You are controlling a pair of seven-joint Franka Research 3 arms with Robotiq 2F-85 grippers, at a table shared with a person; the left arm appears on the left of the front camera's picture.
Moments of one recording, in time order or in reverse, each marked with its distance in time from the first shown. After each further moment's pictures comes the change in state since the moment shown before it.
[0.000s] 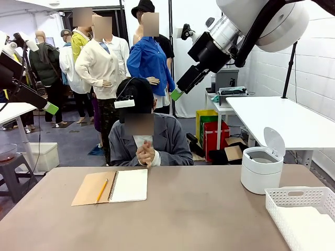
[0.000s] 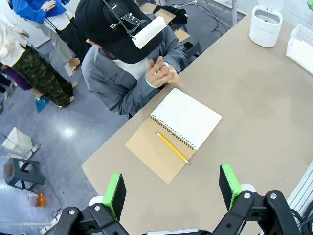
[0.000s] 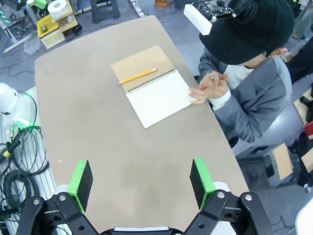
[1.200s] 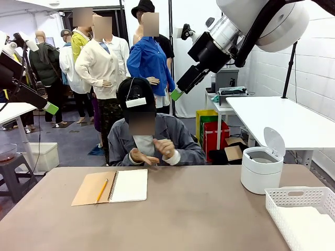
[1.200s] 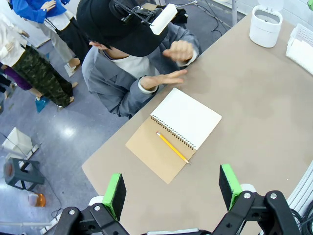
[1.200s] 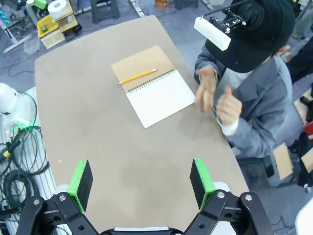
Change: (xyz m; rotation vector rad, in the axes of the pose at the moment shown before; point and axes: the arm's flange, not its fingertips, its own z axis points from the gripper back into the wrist) left arm 0.000 0.000 0.000 0.000 0.000 0.000; right arm 0.000 0.000 0.000 0.000 0.000 0.000
